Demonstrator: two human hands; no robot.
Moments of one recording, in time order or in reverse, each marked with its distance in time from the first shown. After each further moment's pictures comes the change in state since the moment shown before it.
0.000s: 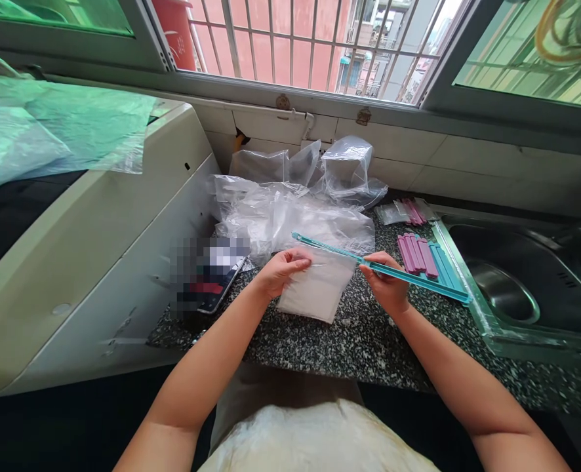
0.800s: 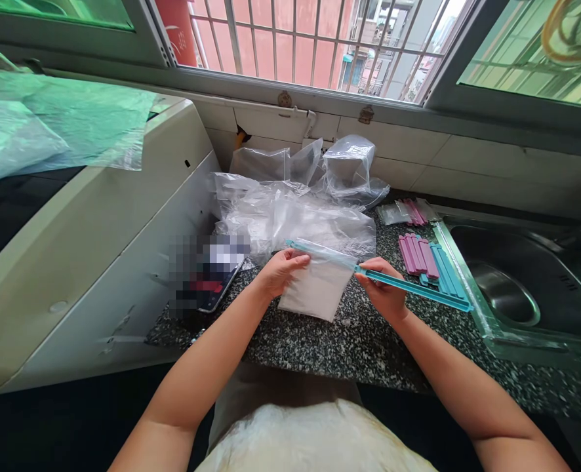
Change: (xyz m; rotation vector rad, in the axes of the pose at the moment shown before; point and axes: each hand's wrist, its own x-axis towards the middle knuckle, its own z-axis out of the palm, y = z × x) left_hand 0.003 -0.004 0.001 -0.032 0.064 -0.002; right_hand -0.006 -0.011 0.002 -0.024 -0.071 -0.087
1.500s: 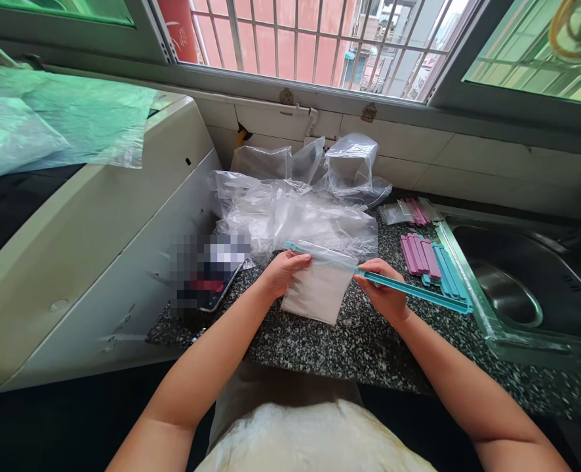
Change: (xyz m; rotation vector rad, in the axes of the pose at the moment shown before) left_hand 0.003 -0.002 0.002 0.049 0.023 -0.057; right_hand 0.000 0.000 -0.002 -0.045 -0.067 0.009
